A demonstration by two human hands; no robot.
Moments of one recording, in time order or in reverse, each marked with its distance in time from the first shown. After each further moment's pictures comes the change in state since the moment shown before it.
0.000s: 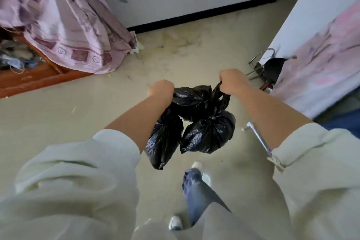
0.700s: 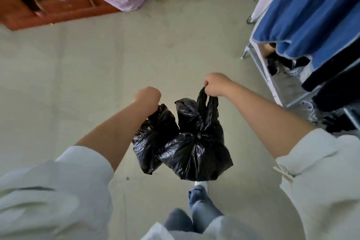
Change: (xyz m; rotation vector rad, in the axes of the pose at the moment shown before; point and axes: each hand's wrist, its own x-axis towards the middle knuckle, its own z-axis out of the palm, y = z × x) left_hand -0.629 0.098 0.314 -0.049 -0.122 -0.154; right_hand -0.633 -0.006 0.248 0.161 -0.266 -0.181
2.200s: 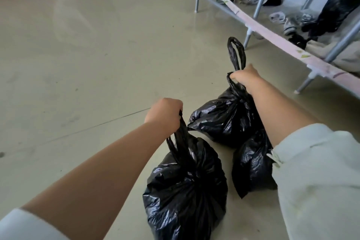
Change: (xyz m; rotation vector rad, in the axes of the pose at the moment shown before) left_hand -0.005 0.315 0.643 -0.301 0.277 0.294; right_hand -0.026 0.444 0.558 0.737 0.622 0.483
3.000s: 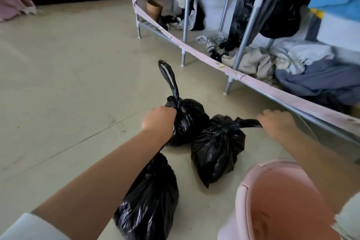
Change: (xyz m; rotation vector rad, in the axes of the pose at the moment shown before) left_hand -0.065 0.123 -0.017 0.260 0.047 0.282; right_hand -0.143 0.163 -0.186 -1.451 0.056 -0.042
